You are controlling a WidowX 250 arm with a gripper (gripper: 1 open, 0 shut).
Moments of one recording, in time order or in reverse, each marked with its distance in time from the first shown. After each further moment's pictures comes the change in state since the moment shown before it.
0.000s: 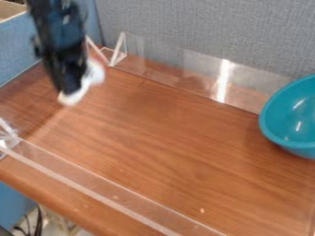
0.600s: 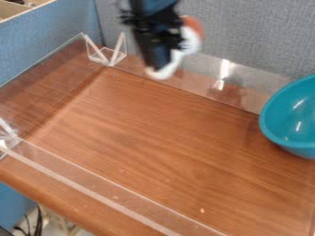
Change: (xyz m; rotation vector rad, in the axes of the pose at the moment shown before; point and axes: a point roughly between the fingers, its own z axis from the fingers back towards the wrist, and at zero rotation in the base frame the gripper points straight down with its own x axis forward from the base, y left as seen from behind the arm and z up) arm 0.057 -0.108 0.011 -0.066 -0.118 -0.215
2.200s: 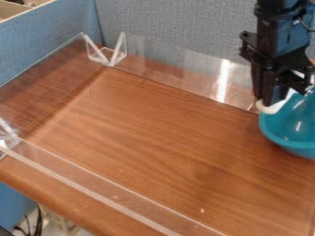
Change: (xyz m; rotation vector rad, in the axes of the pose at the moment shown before) arm 0.070 -0.073 -0.064 -0.060 0.056 -0.198
